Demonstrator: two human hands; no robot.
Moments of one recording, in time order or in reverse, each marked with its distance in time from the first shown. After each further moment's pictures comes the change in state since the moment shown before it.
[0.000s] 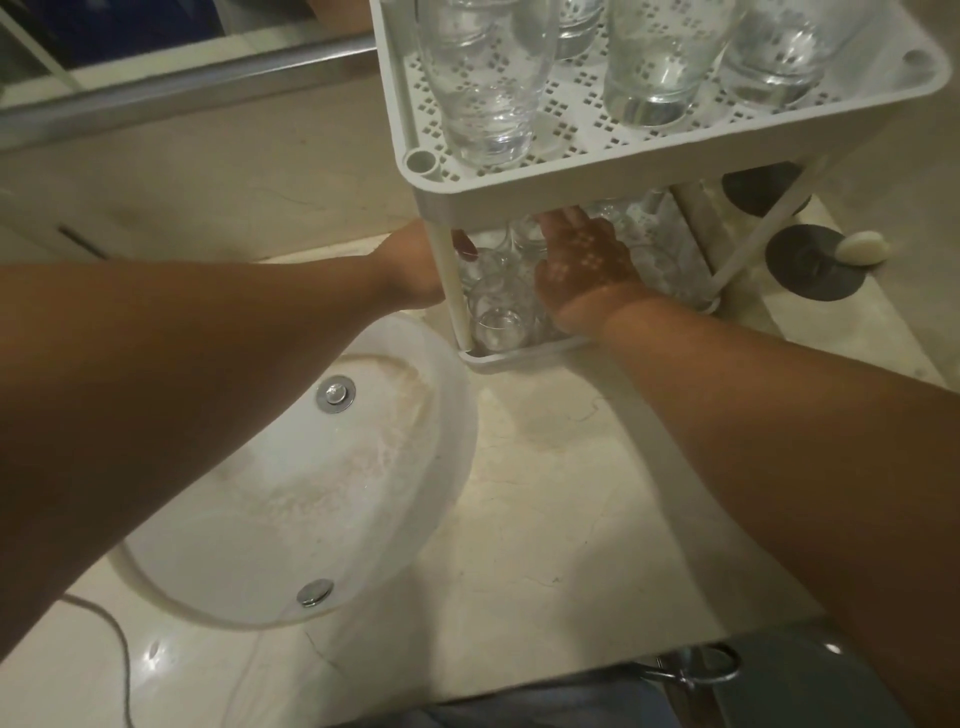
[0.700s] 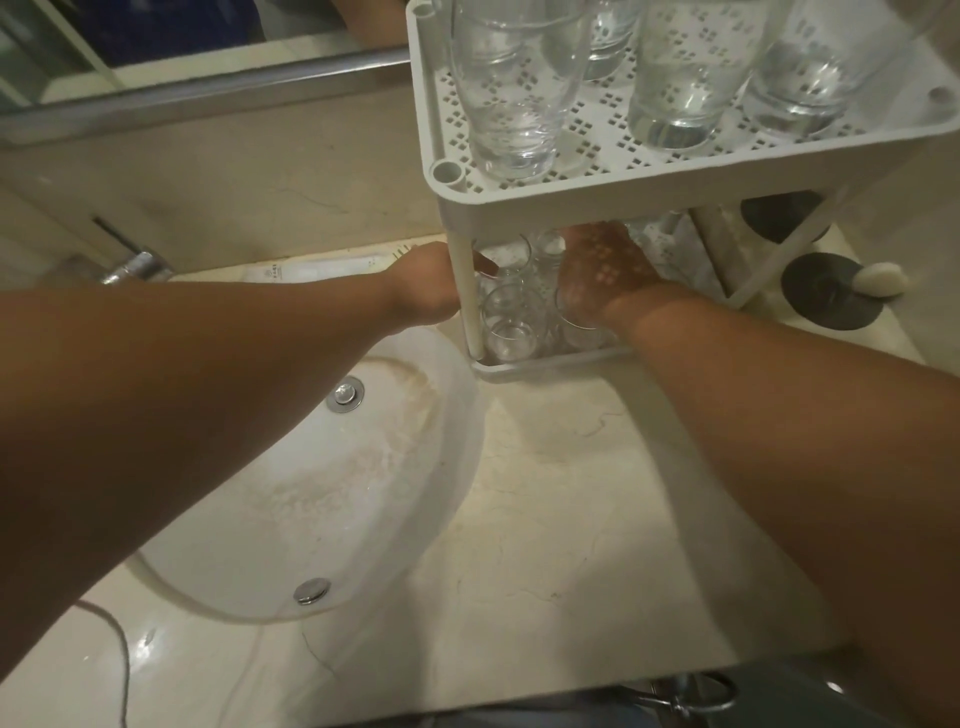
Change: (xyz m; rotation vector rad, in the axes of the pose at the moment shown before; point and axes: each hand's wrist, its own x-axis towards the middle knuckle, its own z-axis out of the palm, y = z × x) left_hand -0.016 -0.001 0.002 -0.146 0.000 -0.030; right_hand 0.017 0.007 -0.007 0.001 -0.042 -0.071
